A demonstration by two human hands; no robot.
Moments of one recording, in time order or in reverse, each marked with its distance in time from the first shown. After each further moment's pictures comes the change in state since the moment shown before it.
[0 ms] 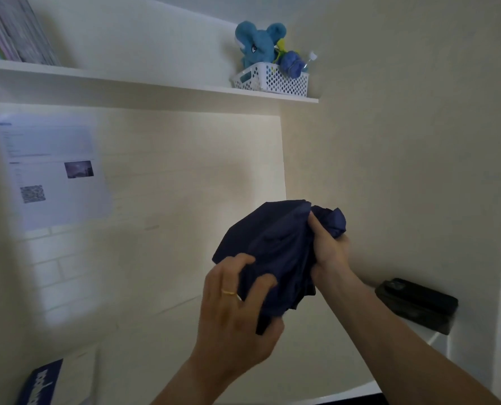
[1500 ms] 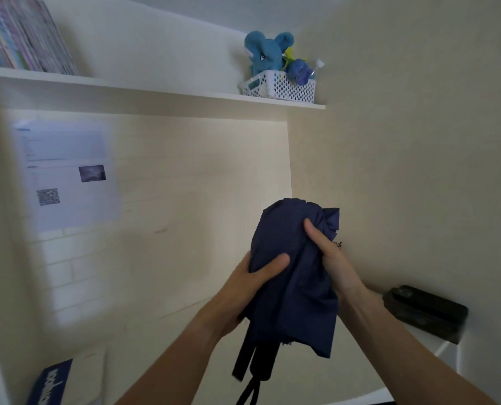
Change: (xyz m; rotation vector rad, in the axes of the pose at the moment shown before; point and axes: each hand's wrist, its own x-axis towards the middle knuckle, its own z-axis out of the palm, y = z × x) left_hand 0.061 -0.010 -0.011 -1.250 -0.540 -1.042; right_hand -0.040 -0.015 -0.009 -0.102 -0.485 0.189
